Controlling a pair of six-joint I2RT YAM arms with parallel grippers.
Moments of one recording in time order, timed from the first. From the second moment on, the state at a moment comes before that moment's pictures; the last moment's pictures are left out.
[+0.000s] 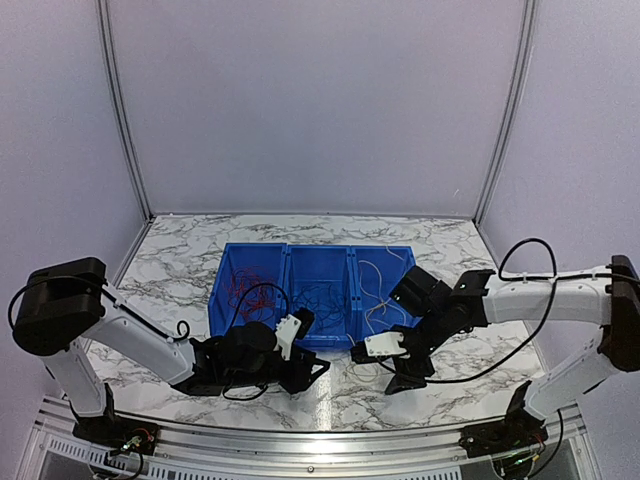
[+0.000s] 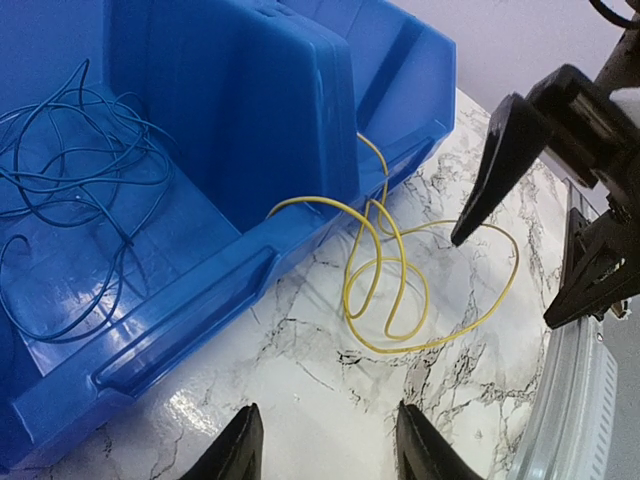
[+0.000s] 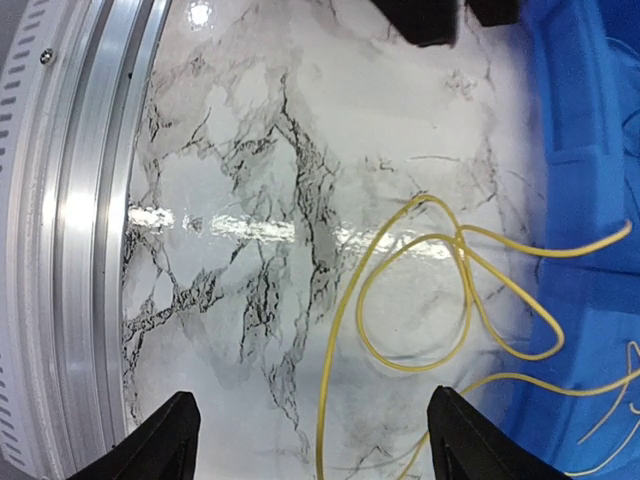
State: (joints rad) left arm -1.22 1.76 0.65 0.64 -0.12 -0.49; right arm 0.88 1.39 0.84 -0.68 -0.34 -0.73
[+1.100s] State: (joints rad) left arm -1.32 1.54 0.51 0.64 -0.28 -0.38; right arm 0.92 1.34 1.29 -0.95 -0.44 -0.76
